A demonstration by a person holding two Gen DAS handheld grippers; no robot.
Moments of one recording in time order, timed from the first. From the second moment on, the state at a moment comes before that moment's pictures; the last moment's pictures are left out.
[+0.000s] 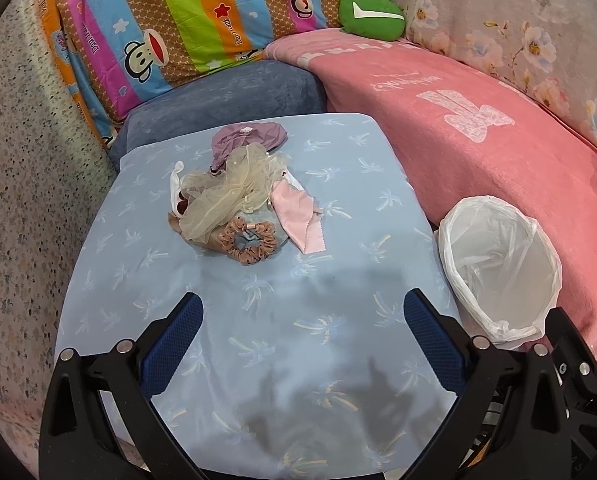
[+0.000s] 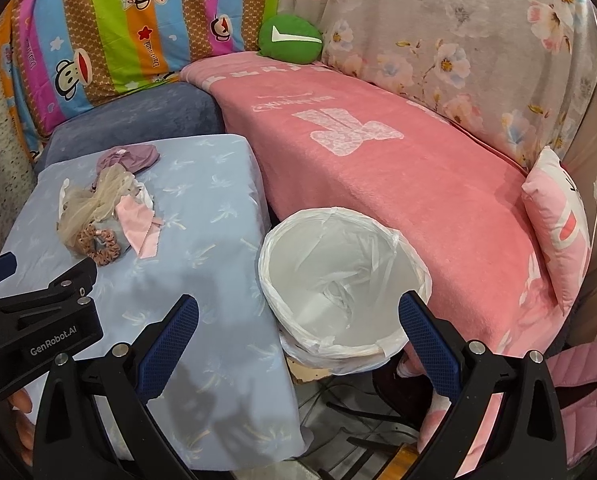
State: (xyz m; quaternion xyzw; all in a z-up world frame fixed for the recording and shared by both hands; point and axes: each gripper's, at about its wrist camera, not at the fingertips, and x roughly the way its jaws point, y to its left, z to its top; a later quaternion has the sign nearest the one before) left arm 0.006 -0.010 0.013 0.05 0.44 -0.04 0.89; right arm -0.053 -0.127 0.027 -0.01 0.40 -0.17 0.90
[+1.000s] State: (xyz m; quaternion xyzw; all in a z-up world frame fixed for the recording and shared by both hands) left arm 0.007 -0.014 0.016 0.05 0.44 -0.05 0.89; right arm -0.055 -0.131 0.031 0.00 0.40 -0.17 0.90
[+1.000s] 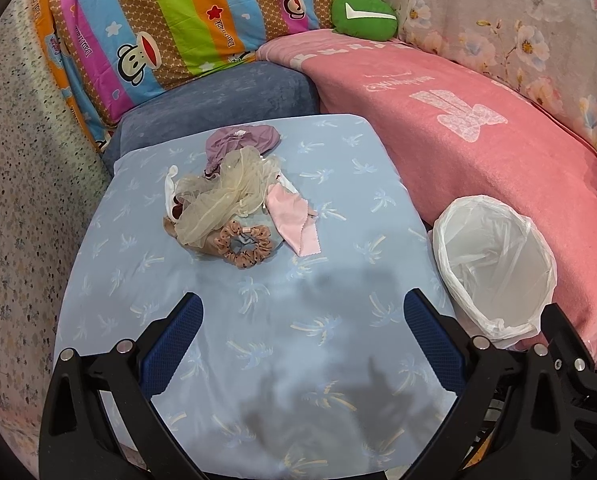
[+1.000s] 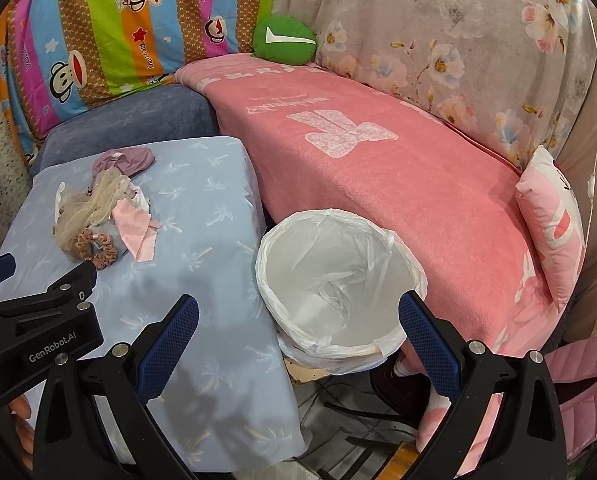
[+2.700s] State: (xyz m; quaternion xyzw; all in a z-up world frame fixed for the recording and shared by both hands) left arm 0.039 0.037 0.001 0.05 0.42 -0.11 0.90; right arm -0.030 -0.097 0.028 0.02 0.37 -0.20 0.91
